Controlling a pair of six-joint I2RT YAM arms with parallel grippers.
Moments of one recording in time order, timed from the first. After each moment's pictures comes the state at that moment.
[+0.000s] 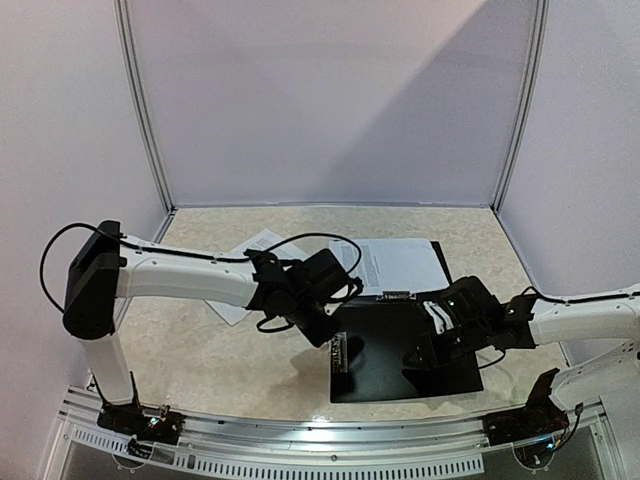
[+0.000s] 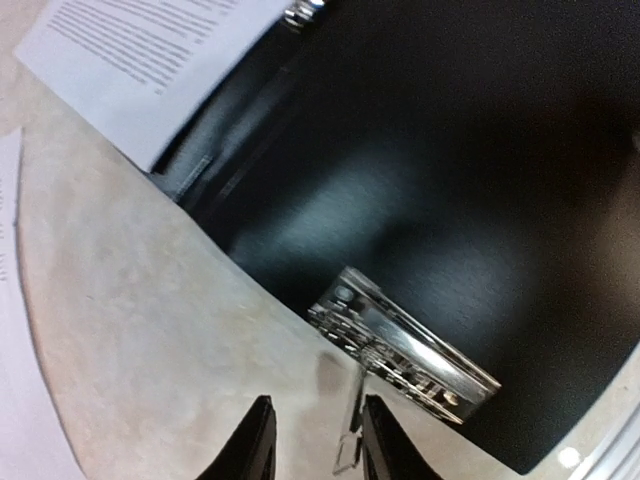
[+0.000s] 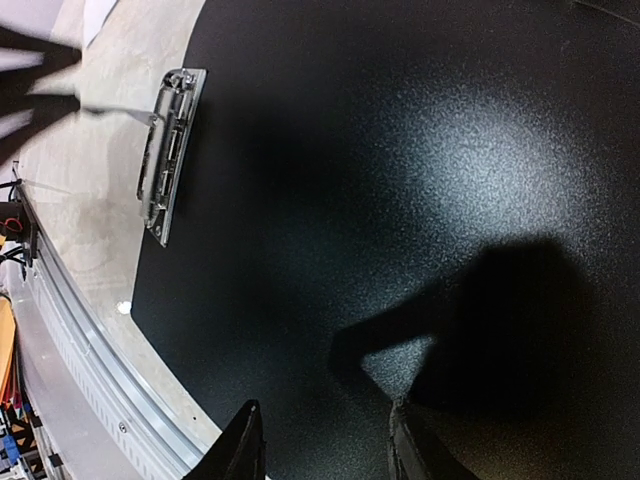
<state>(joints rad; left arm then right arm) -1.10 1.88 1.33 -0.55 -0.17 -0.16 0.82 1.22 0.49 -0.24 -0.27 0.62</state>
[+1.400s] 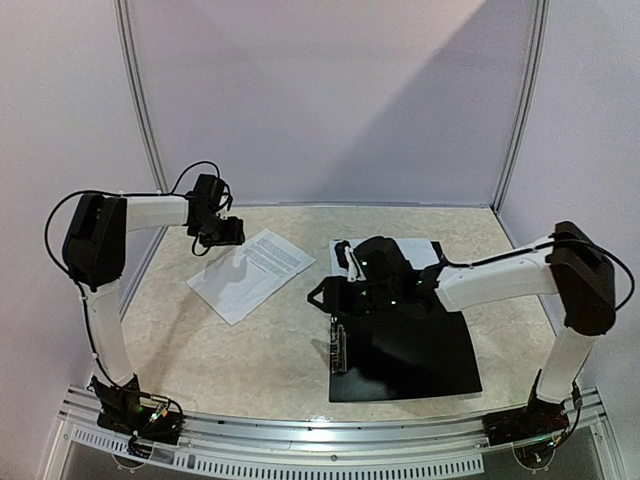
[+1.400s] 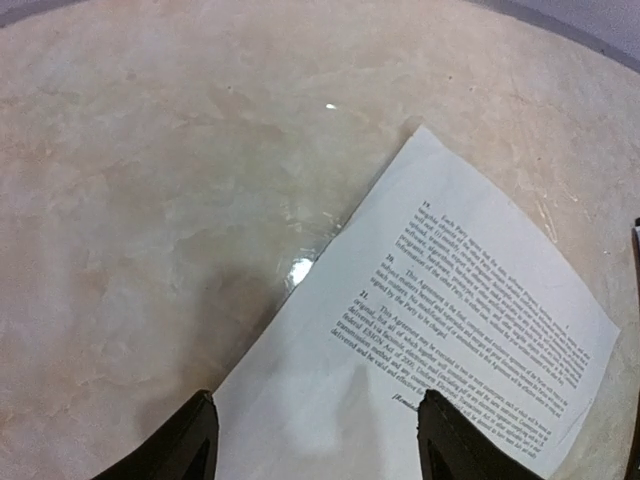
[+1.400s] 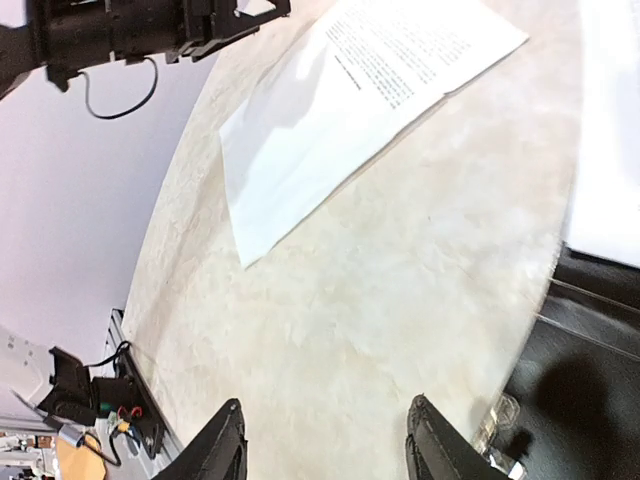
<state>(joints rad) -0.27 2.05 1.47 -0.37 -0.02 -0.24 0.98 1.78 1.04 0.16 -0.08 0.84</state>
